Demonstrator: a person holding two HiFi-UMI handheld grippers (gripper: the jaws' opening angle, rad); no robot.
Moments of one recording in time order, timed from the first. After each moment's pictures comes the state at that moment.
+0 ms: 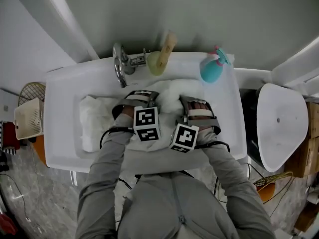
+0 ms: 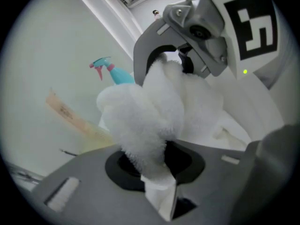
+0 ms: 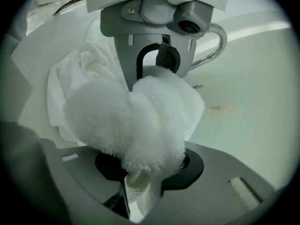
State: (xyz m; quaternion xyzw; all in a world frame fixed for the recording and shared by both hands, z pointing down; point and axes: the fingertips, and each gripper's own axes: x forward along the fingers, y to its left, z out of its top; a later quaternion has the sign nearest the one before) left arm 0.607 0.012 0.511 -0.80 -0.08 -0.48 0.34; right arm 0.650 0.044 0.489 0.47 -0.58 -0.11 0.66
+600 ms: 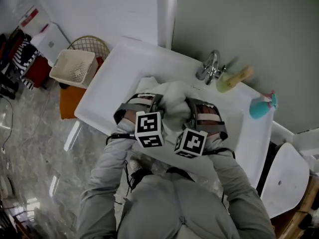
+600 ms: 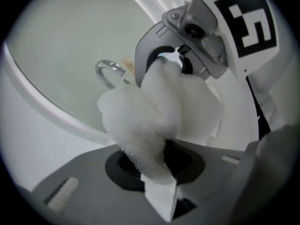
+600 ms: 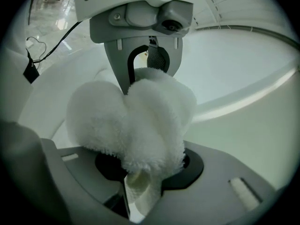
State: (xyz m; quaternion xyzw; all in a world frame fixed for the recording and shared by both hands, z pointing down) left arm 0.370 -0.025 0.439 -0.80 0.16 -0.52 0.27; right arm 0.421 -0.015 0.414 0.38 -0.67 -0.29 0.57
